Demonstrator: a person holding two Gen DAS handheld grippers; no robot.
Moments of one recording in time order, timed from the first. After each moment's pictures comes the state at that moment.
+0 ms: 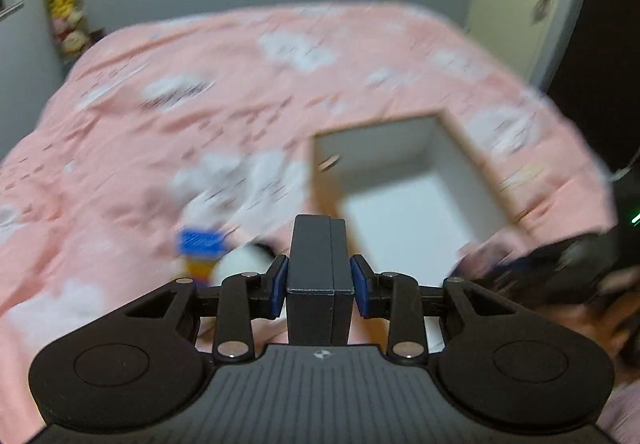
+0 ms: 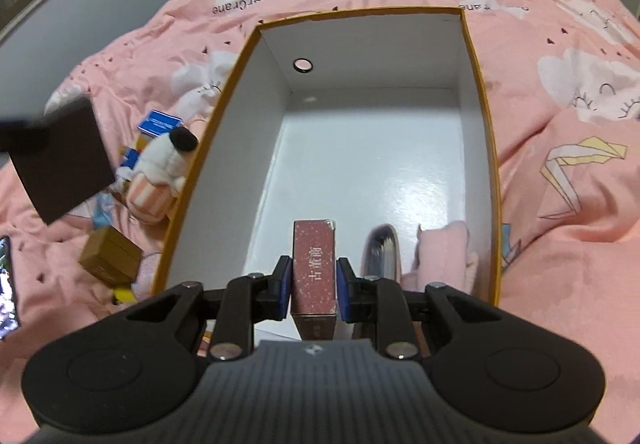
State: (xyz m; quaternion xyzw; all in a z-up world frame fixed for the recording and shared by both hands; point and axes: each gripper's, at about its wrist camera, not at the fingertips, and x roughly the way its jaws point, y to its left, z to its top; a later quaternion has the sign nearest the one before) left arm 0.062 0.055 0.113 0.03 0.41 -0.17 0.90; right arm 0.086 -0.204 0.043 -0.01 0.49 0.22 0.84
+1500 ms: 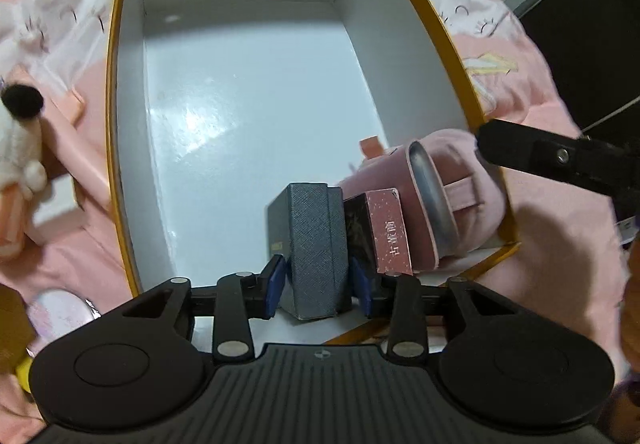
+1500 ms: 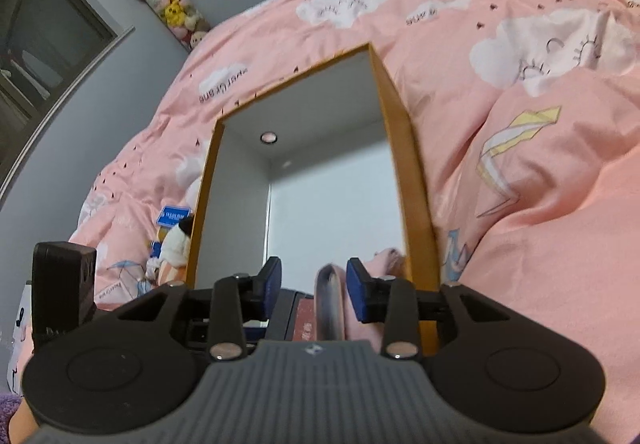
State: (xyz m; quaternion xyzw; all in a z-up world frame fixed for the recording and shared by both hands) left arm 0.101 -0.044 -0.037 -0.08 0.60 -0.24 0.76; right arm 0.095 -0.287 0.059 0.16 0.45 0.21 0.85
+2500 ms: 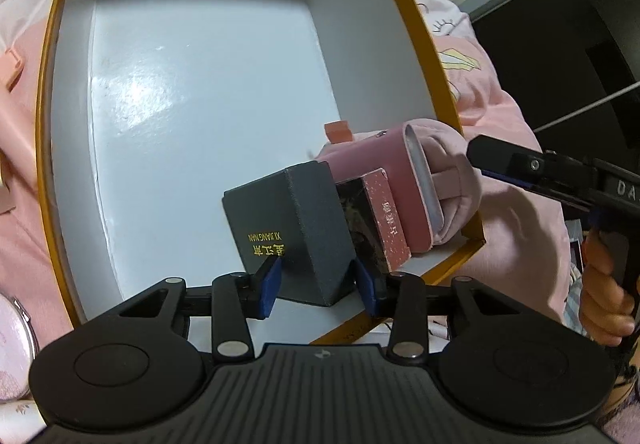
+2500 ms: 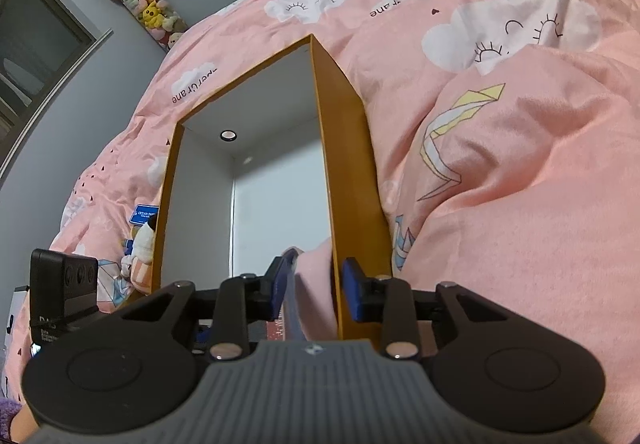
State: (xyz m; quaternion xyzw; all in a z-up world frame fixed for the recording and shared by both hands) left arm 0.103 -0.038 -0.066 -0.14 0.59 -0.32 0.73; right arm 0.092 -0.322 0.043 0.17 0.47 0.19 0.85
